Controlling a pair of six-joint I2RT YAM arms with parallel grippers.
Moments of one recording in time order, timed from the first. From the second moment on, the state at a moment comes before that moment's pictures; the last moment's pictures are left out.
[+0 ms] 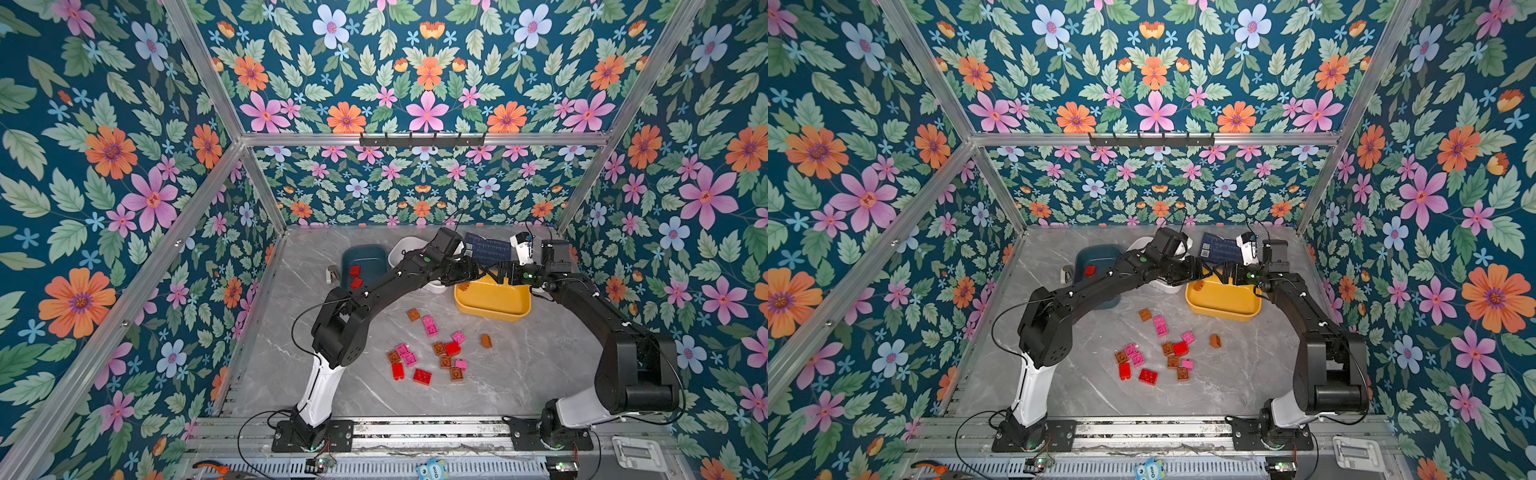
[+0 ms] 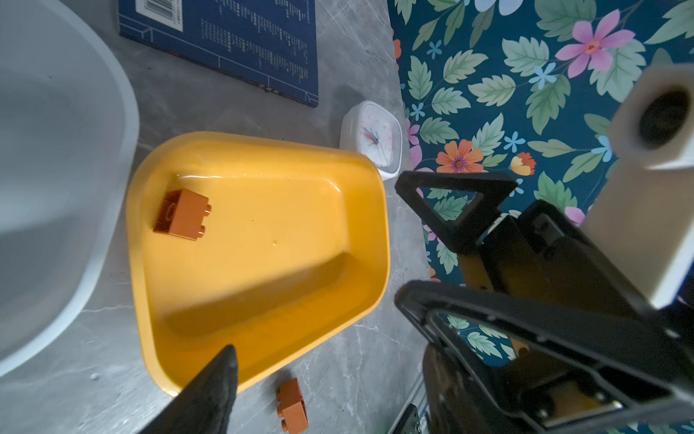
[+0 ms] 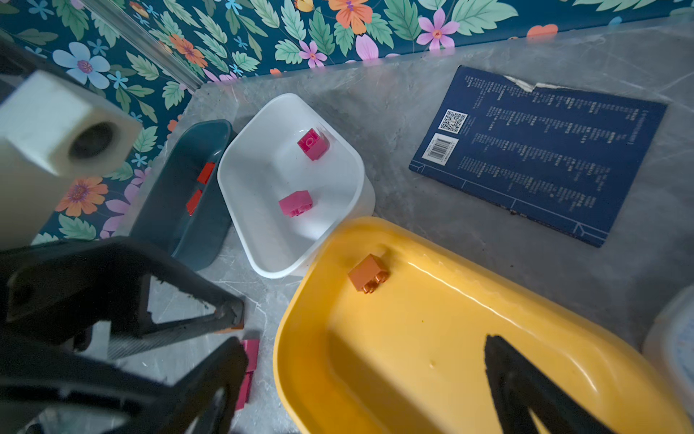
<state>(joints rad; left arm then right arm) -0.80 2.10 1.84 -0.43 0.37 -0.78 -0.02 1.49 1.04 -0.26 -0.58 0.07</state>
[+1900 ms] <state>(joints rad) -0.32 1.22 0.91 -0.64 0.35 -0.60 0.78 2.08 1.53 -0.62 -0.04 0.17</state>
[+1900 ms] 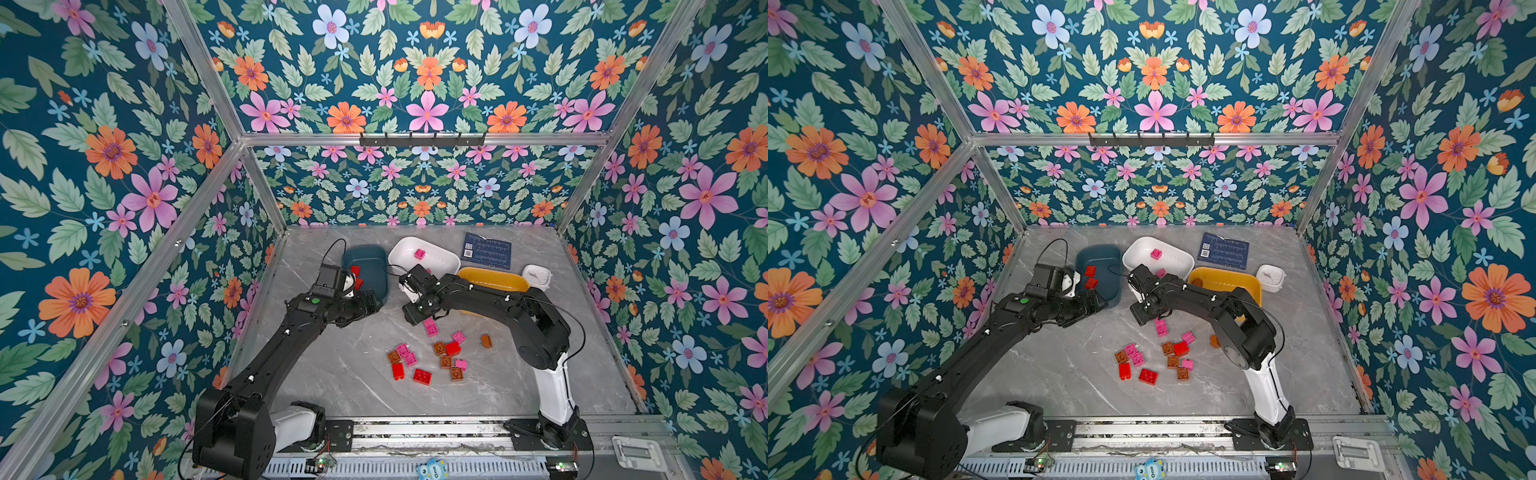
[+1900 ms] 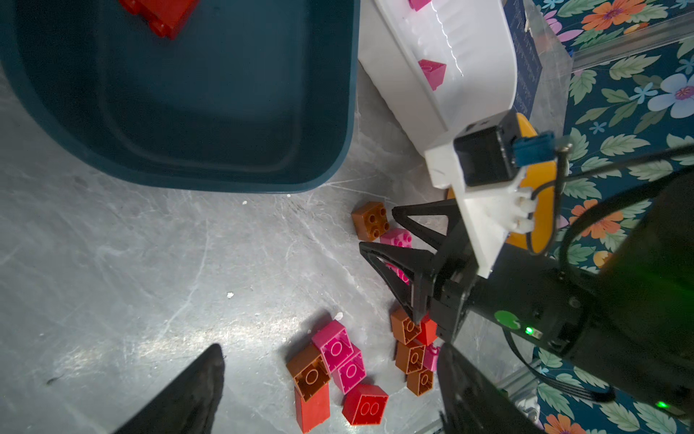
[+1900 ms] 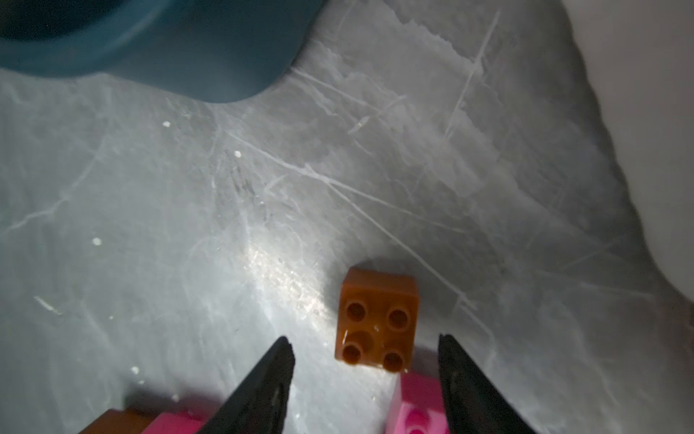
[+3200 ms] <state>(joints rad) -0.31 1.25 0.93 -0.58 0.42 -0.60 0.35 1.71 1.39 -0.81 -0.14 0.05</state>
